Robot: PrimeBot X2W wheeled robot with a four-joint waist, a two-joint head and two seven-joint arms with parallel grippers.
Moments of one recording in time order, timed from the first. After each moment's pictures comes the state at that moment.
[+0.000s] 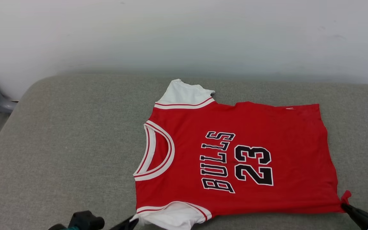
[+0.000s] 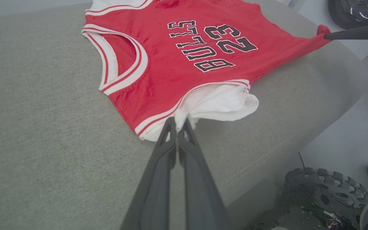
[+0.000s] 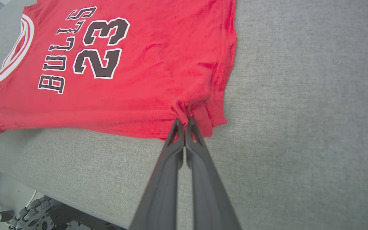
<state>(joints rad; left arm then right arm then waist) -0.09 0.87 -0.94 -0.19 -0.89 0.14 -0.13 0.09 -0.55 0.08 0.16 0.82 0.13 0.44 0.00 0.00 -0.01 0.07</state>
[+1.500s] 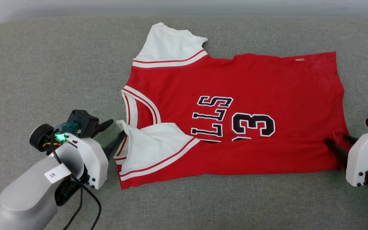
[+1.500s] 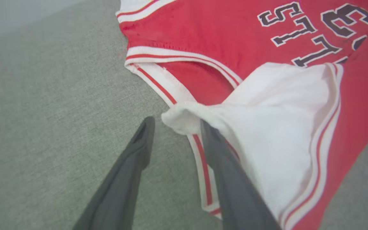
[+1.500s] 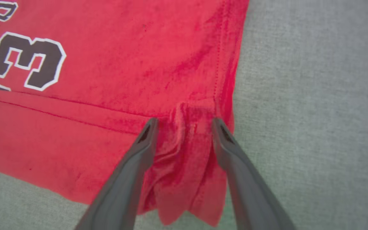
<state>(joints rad) -0.67 0.68 -0.93 0.39 -0.79 -0.11 -0.03 -0.33 -0.48 0.12 0.25 0.56 0.13 0.57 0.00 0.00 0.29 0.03</state>
